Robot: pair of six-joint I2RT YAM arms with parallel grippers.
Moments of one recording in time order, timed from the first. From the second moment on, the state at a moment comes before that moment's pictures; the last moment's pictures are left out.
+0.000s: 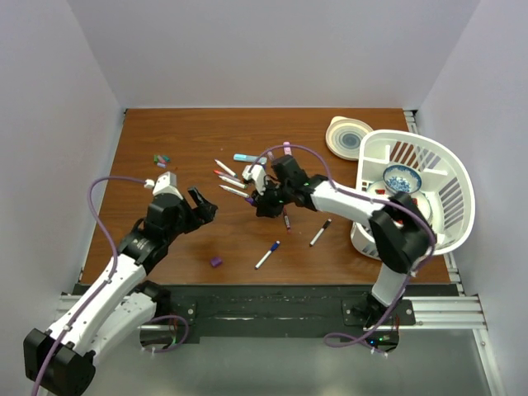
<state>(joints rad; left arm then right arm) -0.42 0.75 0.56 -0.36 -0.13 -0.78 0.72 1.75 1.16 -0.24 -0.43 -0.29</state>
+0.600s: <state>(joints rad) -0.42 0.56 0.52 -0.62 -0.23 -0.90 0.83 2.28 1.80 -0.52 -0.19 -0.23</state>
